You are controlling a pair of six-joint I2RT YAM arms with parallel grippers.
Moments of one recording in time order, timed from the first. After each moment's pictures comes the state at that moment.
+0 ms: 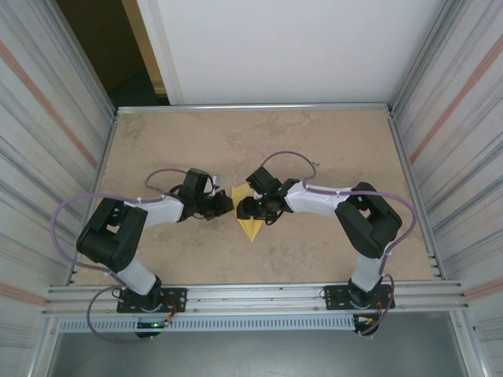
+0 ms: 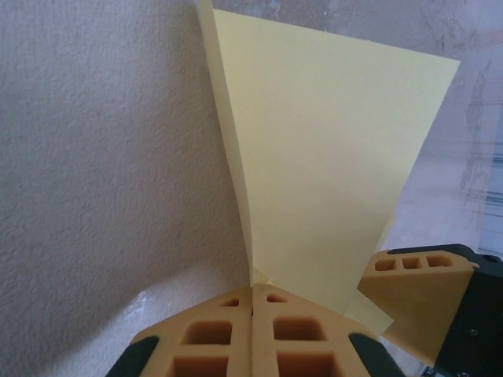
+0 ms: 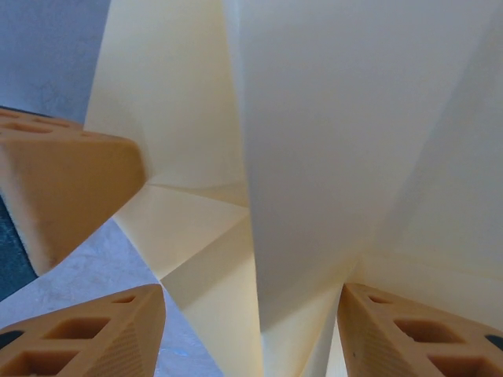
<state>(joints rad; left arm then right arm) -0.45 1.62 0.68 0.05 0.52 -0.74 0.82 1.81 1.10 -0.37 -0.21 0.75</state>
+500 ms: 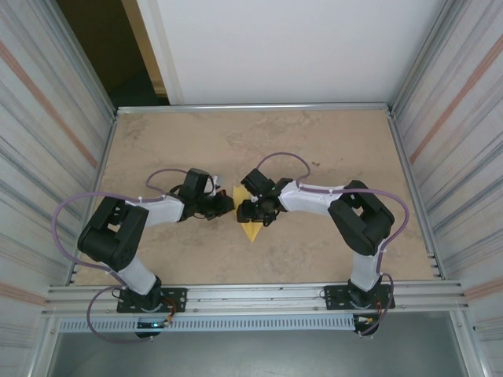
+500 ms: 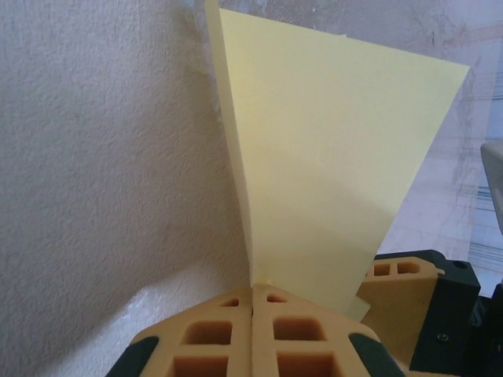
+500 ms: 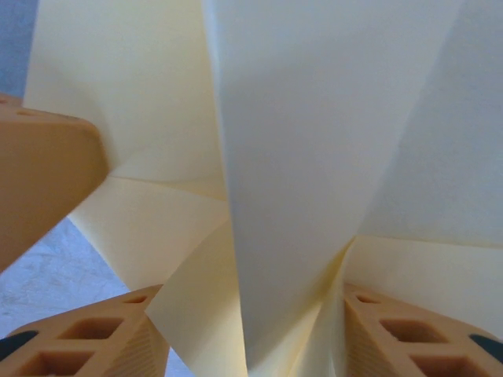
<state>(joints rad) -0.45 1.63 0.68 0.07 0.53 -0.74 0.84 1.86 1.15 -0.46 -0.17 0.73</state>
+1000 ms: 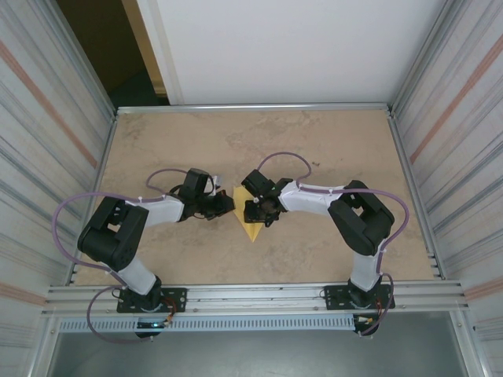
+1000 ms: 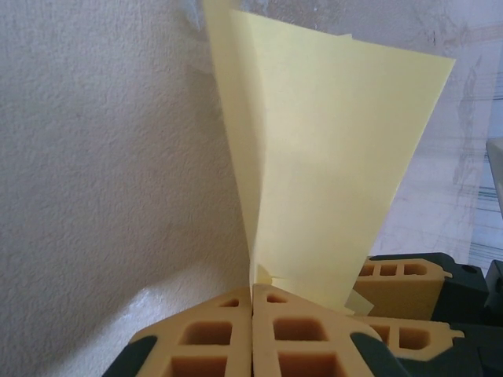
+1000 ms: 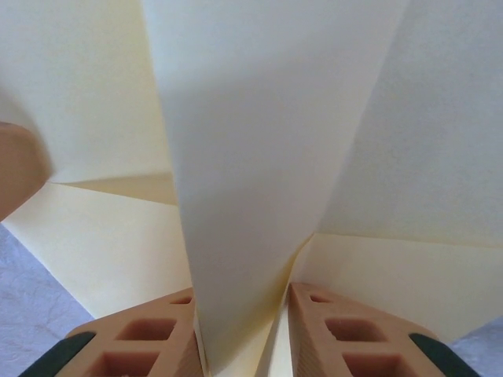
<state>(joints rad) -0.45 1.63 0.68 0.07 0.53 -0.74 0.84 1.86 1.15 -0.49 -0.10 0.73</state>
